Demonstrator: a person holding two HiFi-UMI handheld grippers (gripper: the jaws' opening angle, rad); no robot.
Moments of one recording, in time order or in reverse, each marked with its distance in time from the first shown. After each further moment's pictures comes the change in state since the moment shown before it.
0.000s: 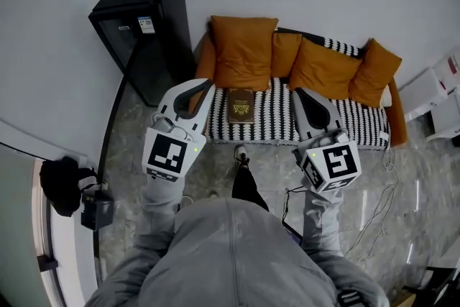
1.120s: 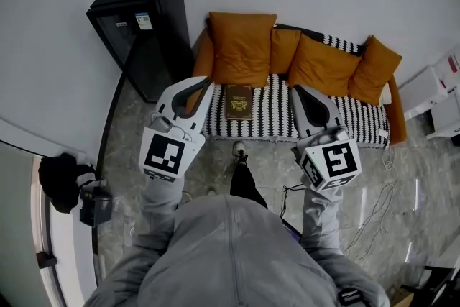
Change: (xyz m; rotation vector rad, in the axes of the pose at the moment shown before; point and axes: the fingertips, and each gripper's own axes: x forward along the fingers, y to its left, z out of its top) left arm 0.002 -0.011 0.008 -0.015 -0.014 0.003; right arm -0.006 -0.005 -0.003 0.000 0.000 0.011
